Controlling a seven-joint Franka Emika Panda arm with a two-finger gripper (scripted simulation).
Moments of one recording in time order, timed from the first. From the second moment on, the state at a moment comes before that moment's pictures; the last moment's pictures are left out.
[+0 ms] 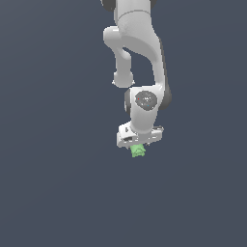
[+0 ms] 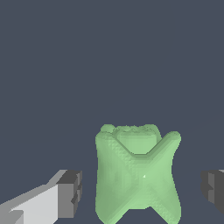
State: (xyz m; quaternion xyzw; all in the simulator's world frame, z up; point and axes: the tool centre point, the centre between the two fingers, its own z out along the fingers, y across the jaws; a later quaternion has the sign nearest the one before) arm 0.009 0.069 0.069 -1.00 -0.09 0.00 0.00
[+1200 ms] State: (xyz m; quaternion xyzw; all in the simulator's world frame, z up) arm 0.009 0.069 0.044 -1.00 -0.09 0.00 0.00
